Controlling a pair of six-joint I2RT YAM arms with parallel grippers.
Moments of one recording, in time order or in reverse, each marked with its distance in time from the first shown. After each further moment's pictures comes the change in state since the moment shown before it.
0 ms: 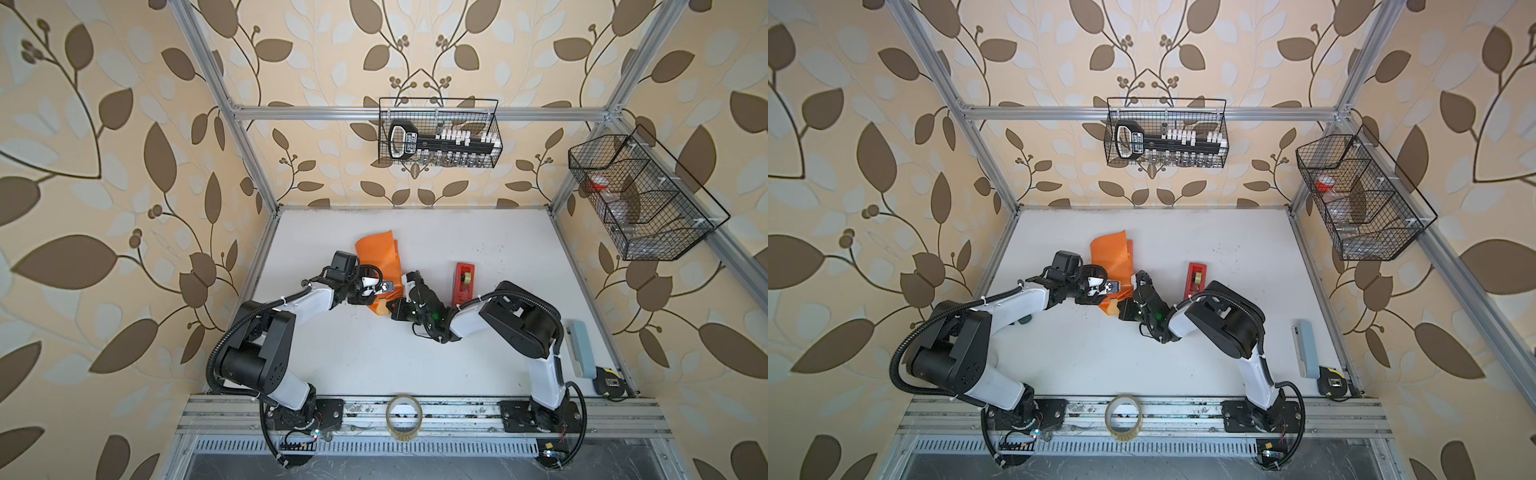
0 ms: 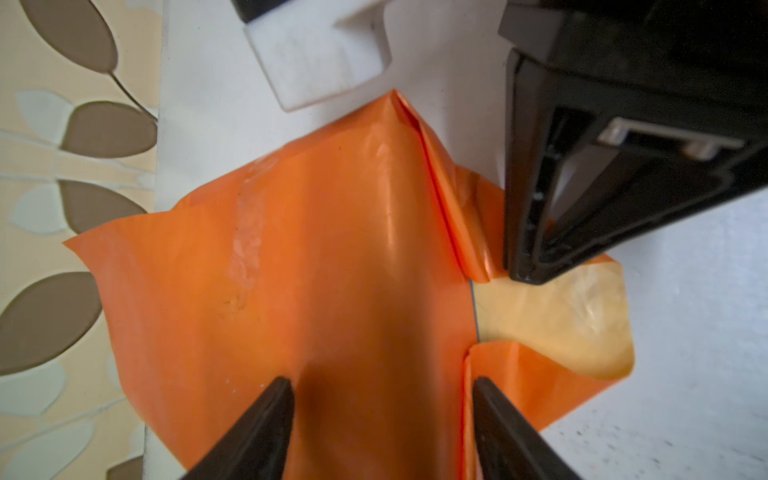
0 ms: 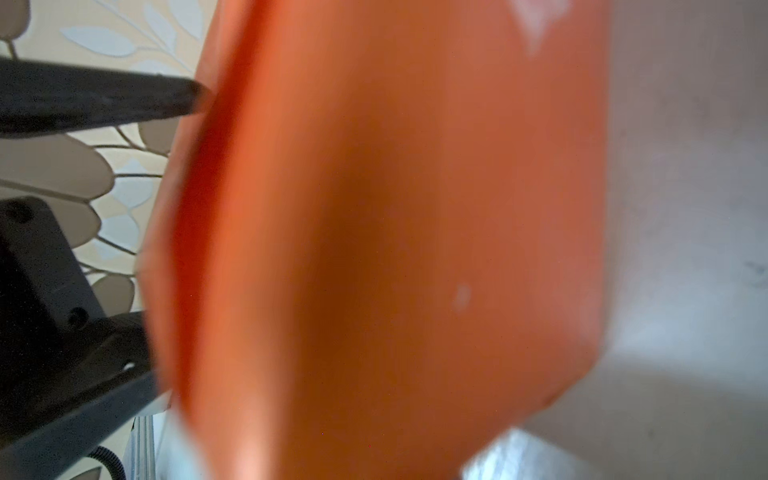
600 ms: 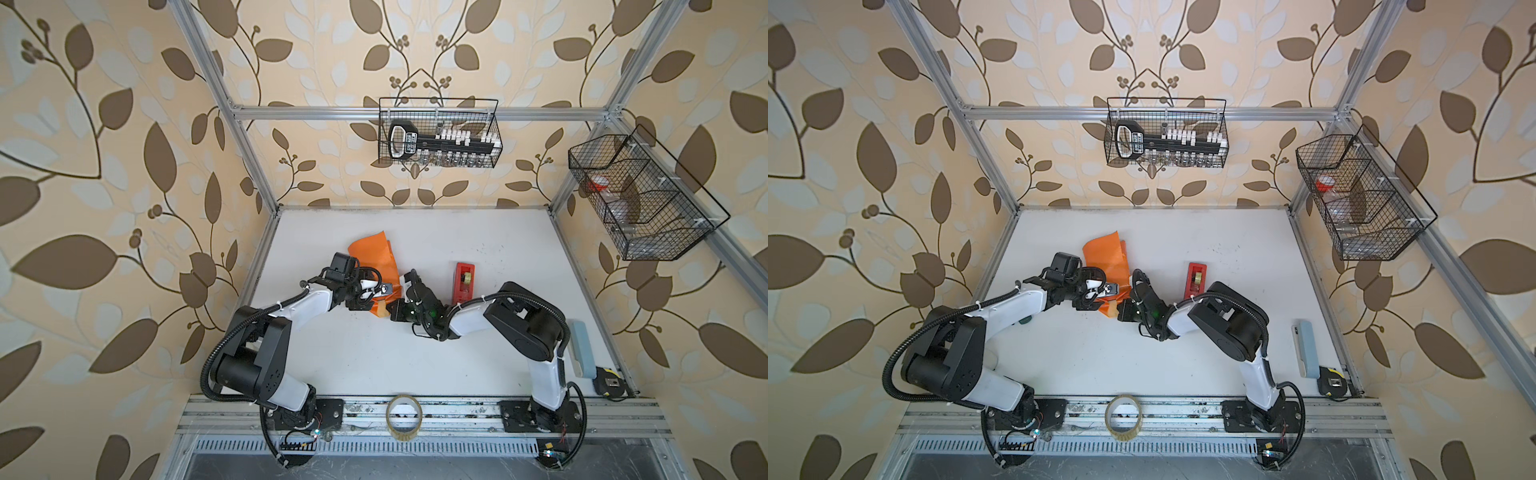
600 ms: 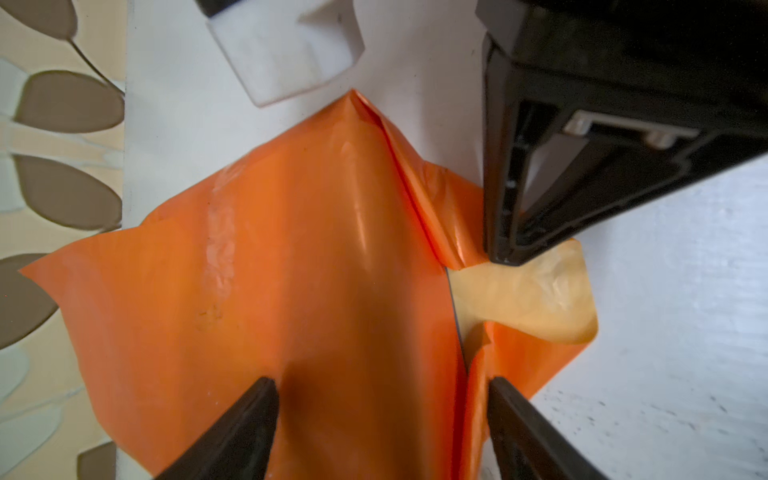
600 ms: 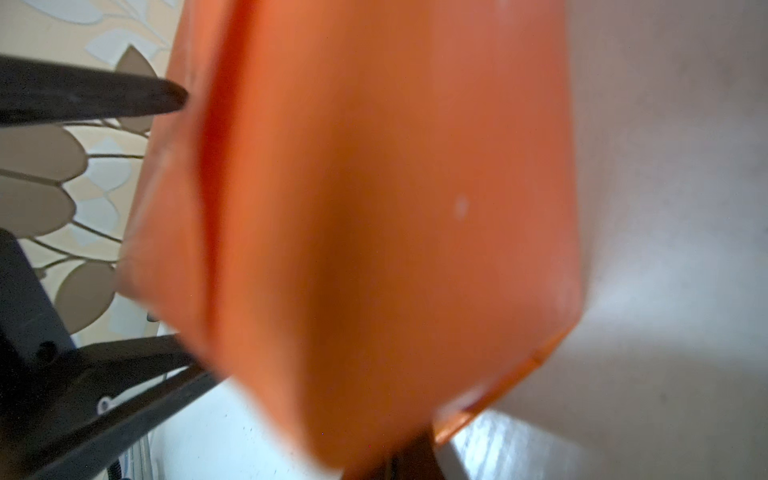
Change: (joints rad) left arm -0.020 -0.036 -0.018 -0.051 -0.042 -0.036; right arm 0.008 -0.023 0.031 -0.113 -0.010 -0.017
